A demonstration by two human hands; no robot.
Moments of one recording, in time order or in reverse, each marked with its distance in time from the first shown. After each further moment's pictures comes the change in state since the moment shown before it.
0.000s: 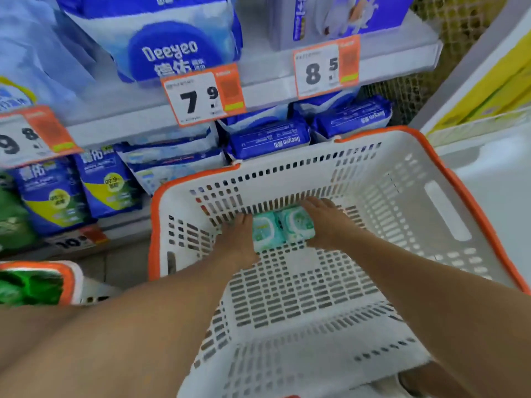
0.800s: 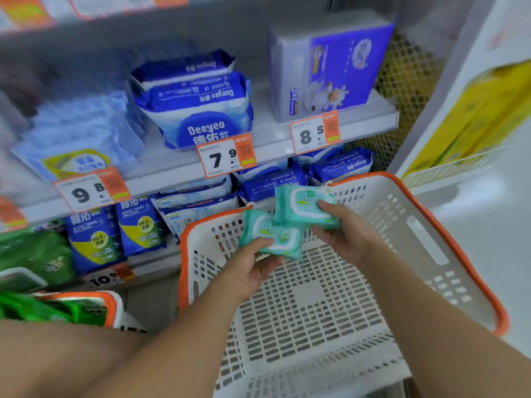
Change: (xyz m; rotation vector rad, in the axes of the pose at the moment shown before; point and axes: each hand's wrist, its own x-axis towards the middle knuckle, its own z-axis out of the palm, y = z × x) left_hand -0.082 0.032 -0.065 -1.910 -0.178 -0.223; right_hand -0.076 -0.031 -0.086 2.070 0.120 0.153
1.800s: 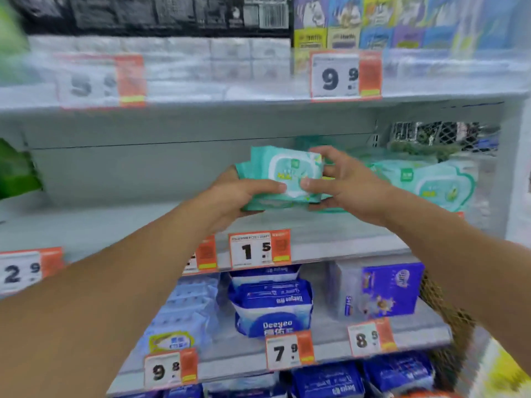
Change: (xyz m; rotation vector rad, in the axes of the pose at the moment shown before) left_hand -0.246 0.357 0.127 0.633 -0.149 1.086; right_hand -0.134 -0.270 0.310 -0.798 -0.492 -0.929
